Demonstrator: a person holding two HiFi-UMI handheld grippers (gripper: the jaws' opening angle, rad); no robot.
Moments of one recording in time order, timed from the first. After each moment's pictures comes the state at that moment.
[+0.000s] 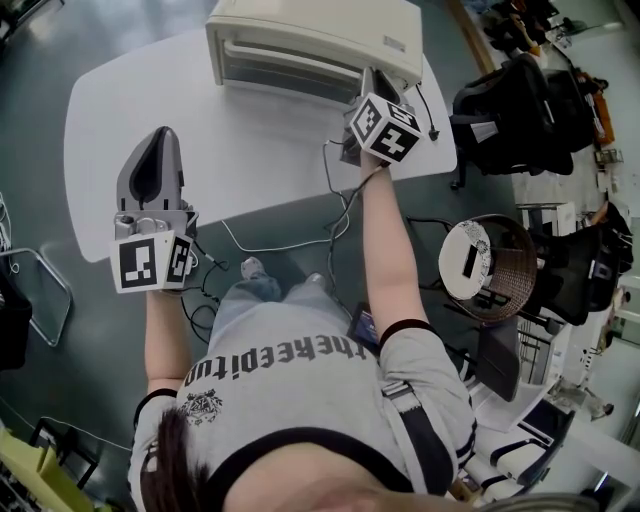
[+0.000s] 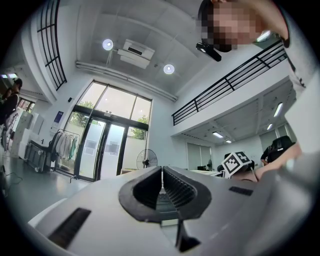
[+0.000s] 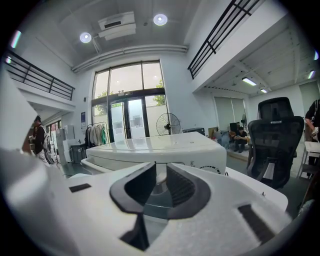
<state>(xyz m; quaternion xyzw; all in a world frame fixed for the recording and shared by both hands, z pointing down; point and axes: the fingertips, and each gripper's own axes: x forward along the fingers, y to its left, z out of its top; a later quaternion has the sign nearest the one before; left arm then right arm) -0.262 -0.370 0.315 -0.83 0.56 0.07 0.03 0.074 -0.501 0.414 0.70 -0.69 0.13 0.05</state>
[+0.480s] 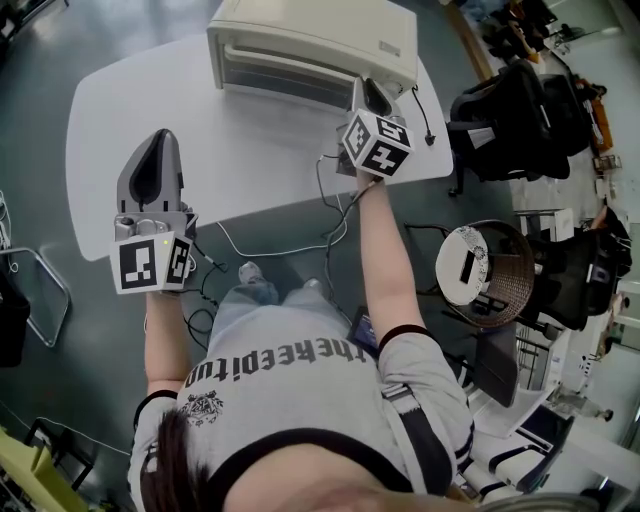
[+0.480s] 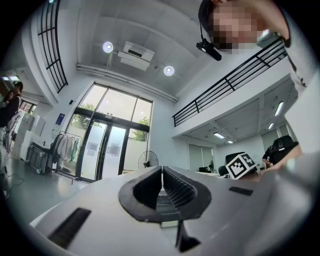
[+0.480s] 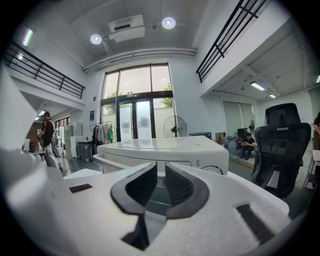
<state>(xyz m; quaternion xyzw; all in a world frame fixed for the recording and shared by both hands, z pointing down) -0.261 -0.361 0.307 -0.82 0.56 0.08 0.03 0.059 -0.485 0.410 0.68 -0.72 0.10 0.06</state>
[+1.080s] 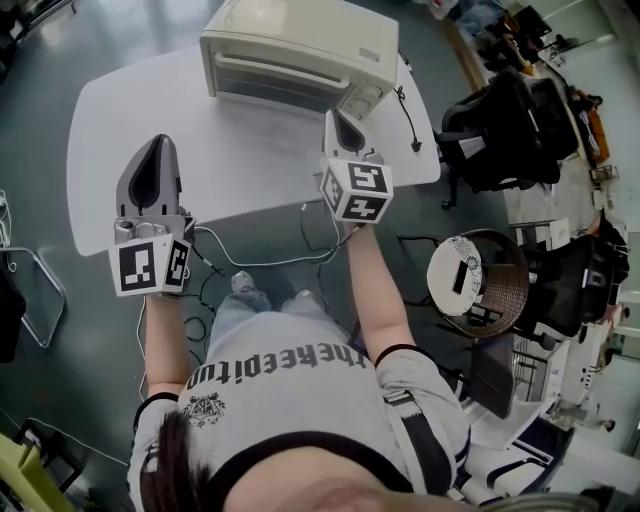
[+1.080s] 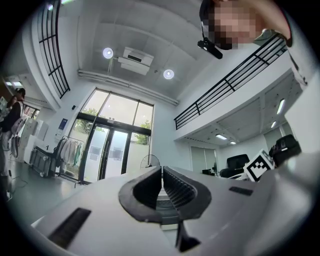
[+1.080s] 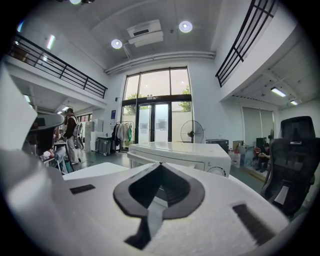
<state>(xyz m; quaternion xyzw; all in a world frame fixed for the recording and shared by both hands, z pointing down) -0.239 -0.323 0.283 -0.81 0.58 0.09 0.05 0.018 -0.400 0.383 0.60 -0.79 0.04 0.08</state>
